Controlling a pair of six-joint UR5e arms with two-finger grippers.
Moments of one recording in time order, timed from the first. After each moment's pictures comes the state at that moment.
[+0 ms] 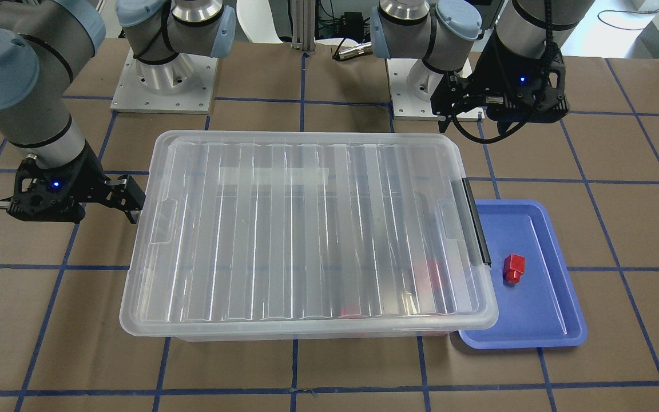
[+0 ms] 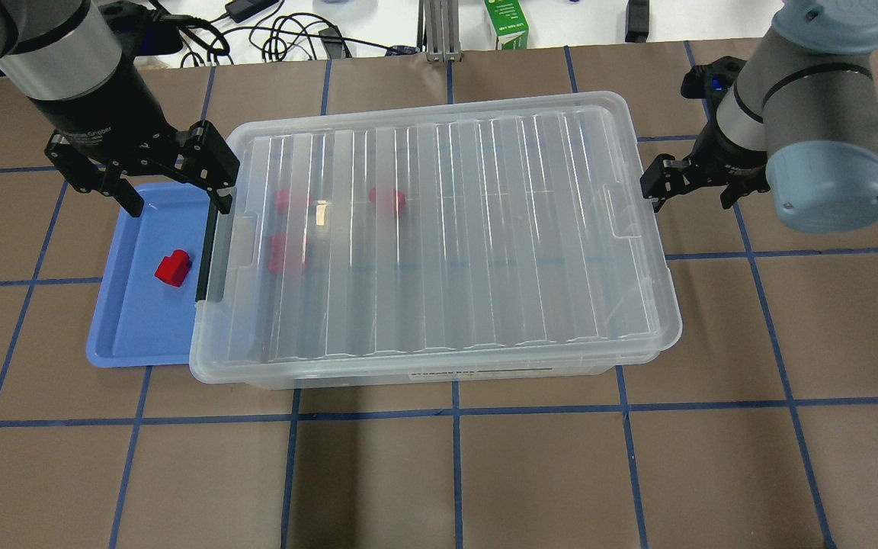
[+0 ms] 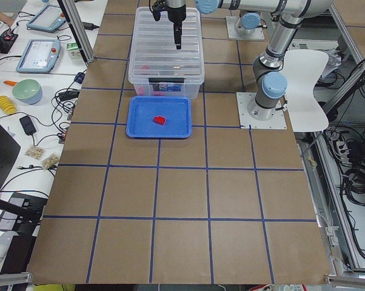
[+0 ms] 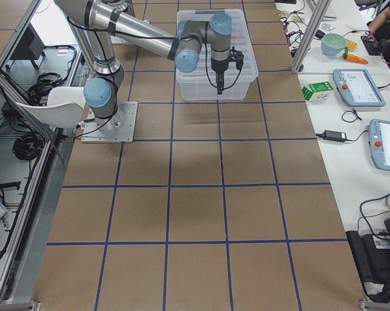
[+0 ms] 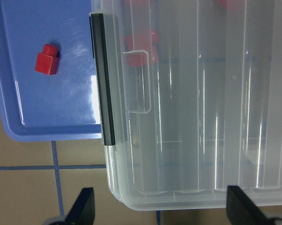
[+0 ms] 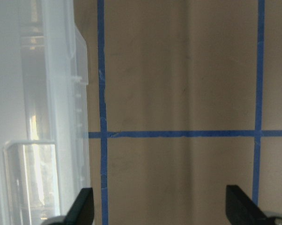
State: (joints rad) left arm -1.53 -1.54 -1.54 -1.71 1.58 0.04; right arm 1.42 -1.48 1.81 -2.01 -1.56 -0.15
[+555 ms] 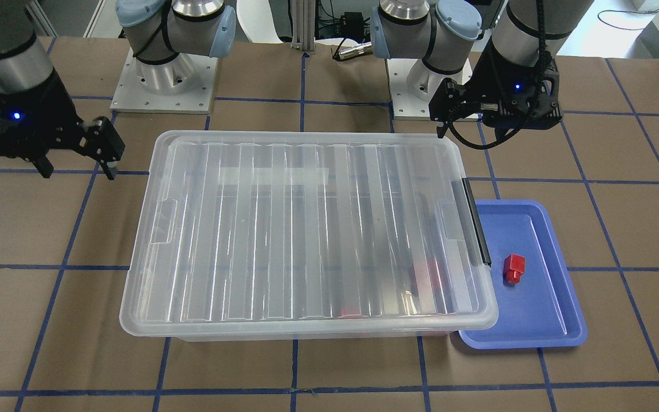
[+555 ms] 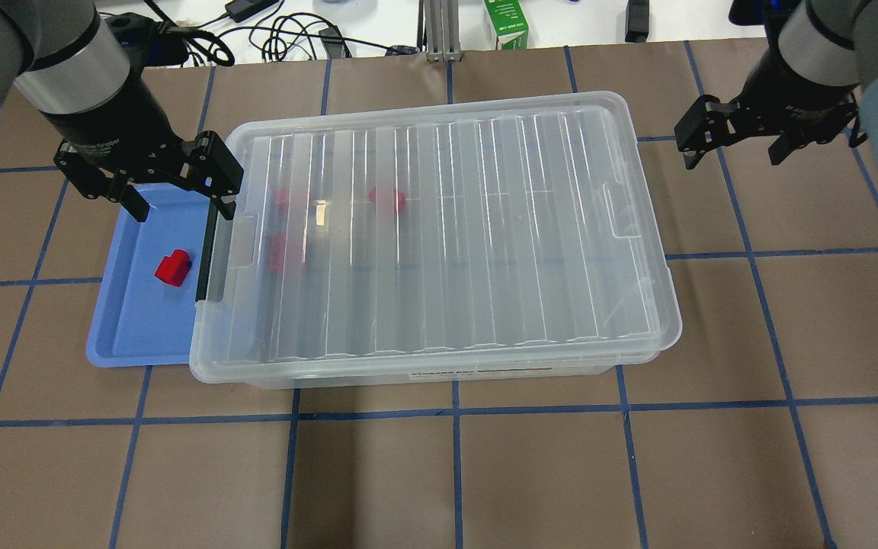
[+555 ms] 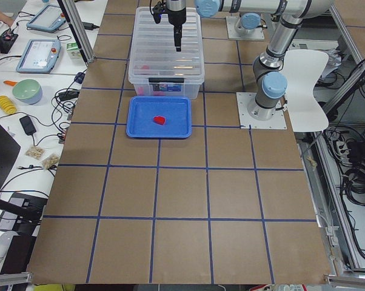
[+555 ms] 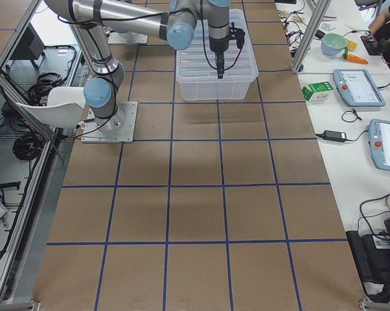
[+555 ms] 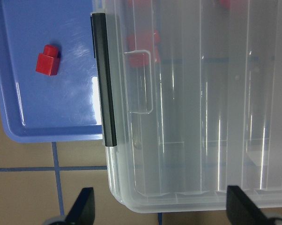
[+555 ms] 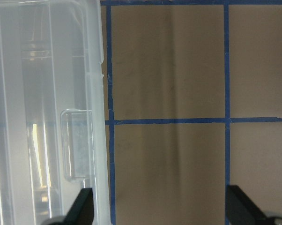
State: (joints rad) left arm -1.53 -1.53 -1.59 -1.65 1.58 0.06; right arm 1.42 -1.63 1.69 -1.76 -1.57 -0.14
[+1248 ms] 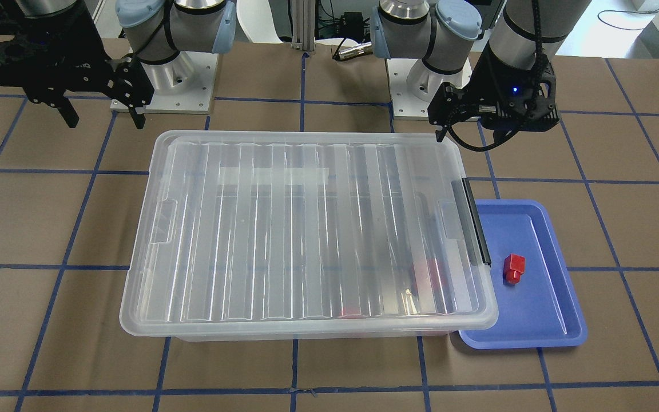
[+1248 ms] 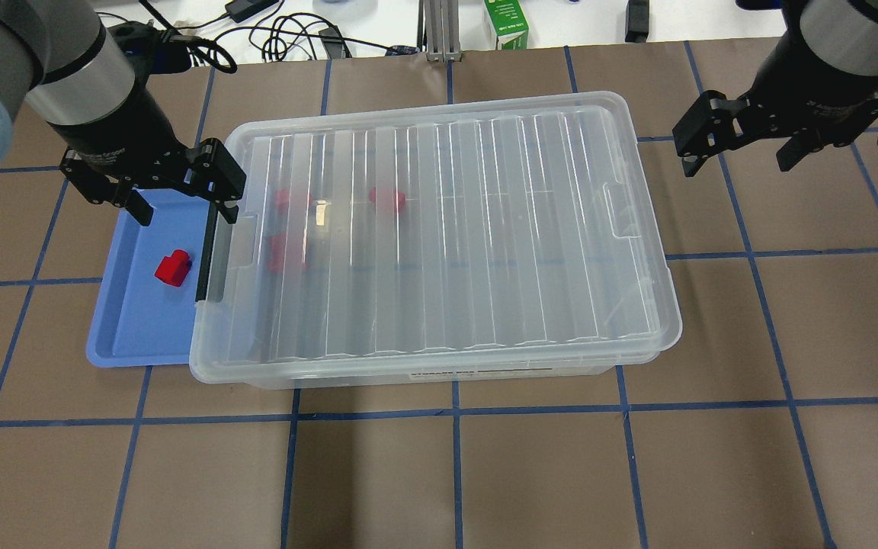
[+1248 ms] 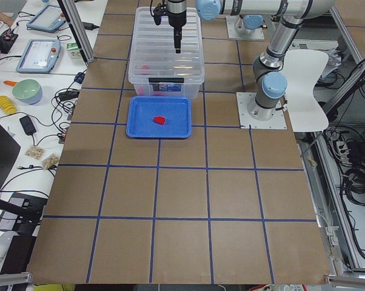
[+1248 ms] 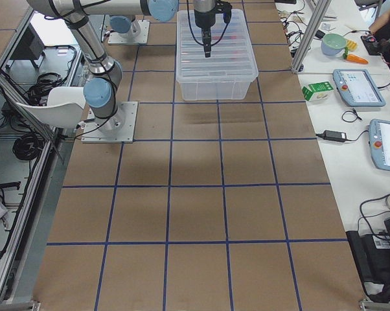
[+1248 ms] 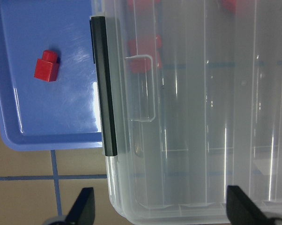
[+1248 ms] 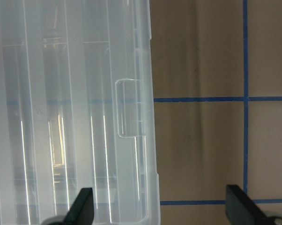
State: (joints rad) left arm -1.53 -1.52 -1.61 -1.62 1.58 0.06; right arm 1.54 -1.67 1.61 -1.63 -1.56 -0.02
